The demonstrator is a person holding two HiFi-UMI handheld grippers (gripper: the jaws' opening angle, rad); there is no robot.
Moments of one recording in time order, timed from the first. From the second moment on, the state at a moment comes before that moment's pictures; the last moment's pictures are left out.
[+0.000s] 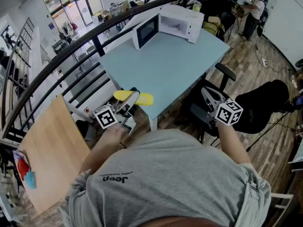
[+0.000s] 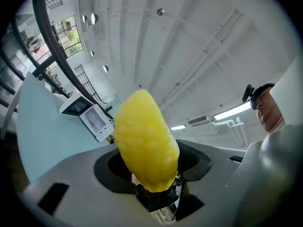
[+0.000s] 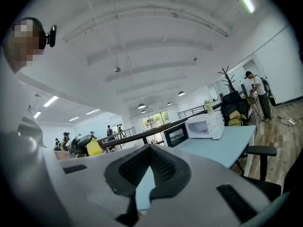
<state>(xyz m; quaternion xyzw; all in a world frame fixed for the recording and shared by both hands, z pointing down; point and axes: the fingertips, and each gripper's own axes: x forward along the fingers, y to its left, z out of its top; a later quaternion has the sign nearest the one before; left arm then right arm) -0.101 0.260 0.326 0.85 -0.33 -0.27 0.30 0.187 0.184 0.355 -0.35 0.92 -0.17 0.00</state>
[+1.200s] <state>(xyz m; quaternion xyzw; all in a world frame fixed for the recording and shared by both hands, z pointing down) 0.020 0.231 0.316 0.86 -0.34 -0.25 0.30 0.280 0.157 0.362 -0.30 0.93 -0.19 0.04</state>
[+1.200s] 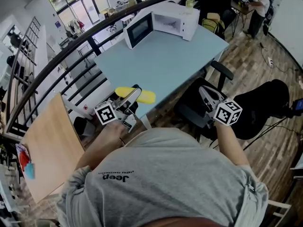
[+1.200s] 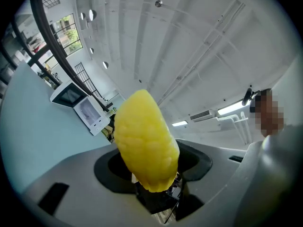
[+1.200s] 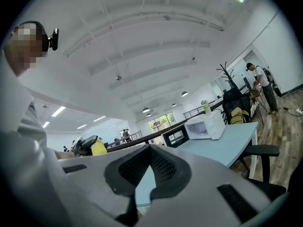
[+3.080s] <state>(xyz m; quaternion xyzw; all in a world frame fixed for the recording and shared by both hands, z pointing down) -0.226 -0.062 0.363 0.87 -0.19 -0.23 0.38 0.047 -0.111 0.337 -0.46 0.86 -0.22 0.00</state>
